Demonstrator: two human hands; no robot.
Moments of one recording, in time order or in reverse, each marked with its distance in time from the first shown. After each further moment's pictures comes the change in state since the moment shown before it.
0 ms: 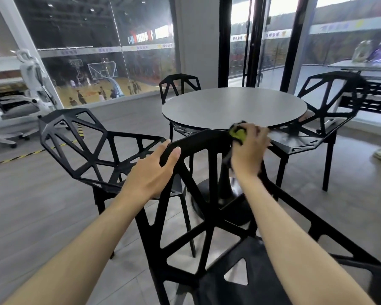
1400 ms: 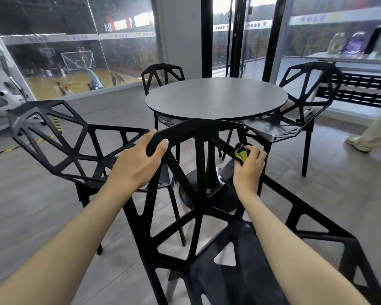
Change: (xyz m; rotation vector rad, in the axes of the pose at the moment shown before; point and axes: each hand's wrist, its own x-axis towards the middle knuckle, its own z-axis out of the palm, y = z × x) left_hand 0.005 -0.005 0.003 0.008 0.028 0.033; right_hand -0.057 0.073 -0.023 -0.016 -0.041 0.166
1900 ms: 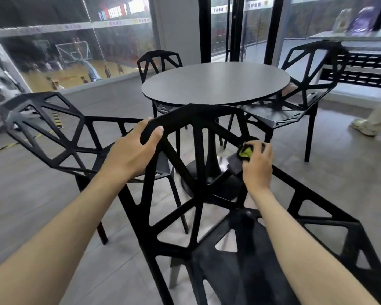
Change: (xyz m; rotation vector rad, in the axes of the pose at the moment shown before) left_hand -0.001 0.003 -0.001 0.001 -0.004 0.017; right_hand -0.003 0.043 -0.013 -0.272 -0.092 -0.105
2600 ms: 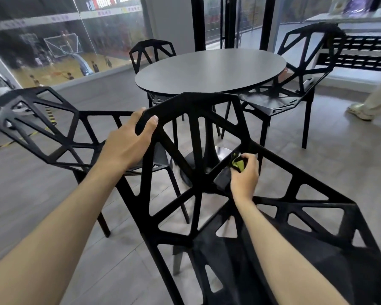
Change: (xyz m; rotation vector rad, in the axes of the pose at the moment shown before) left_hand -0.003 0.004 -0.003 -0.006 -0.023 -0.014; right_hand -0.072 -0.005 0.025 0.393 0.078 0.311
